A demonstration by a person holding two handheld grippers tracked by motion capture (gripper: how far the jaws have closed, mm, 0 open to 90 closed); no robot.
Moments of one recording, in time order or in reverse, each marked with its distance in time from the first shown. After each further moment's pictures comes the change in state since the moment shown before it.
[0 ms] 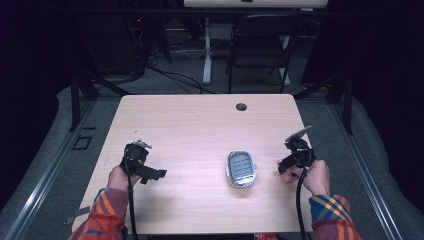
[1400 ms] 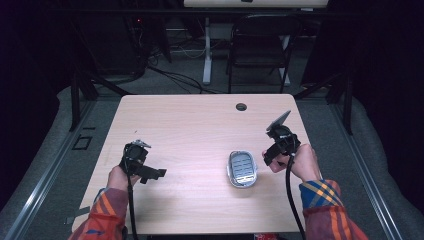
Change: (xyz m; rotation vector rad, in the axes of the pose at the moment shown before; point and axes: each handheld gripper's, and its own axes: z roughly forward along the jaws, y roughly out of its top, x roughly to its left) left arm 0.001 0.000 -0.001 -0.013 0.000 -0.003; right arm 0.058 0.032 -0.037 0.012 -0.005 -0.170
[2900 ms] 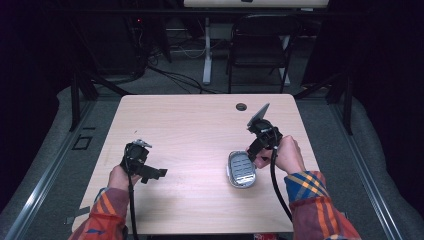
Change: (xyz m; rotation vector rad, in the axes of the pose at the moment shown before) left arm -0.001 0.002 0.001 0.000 -0.006 0.006; right arm 0.048 0.029 -0.013 0.029 0.009 -0.115
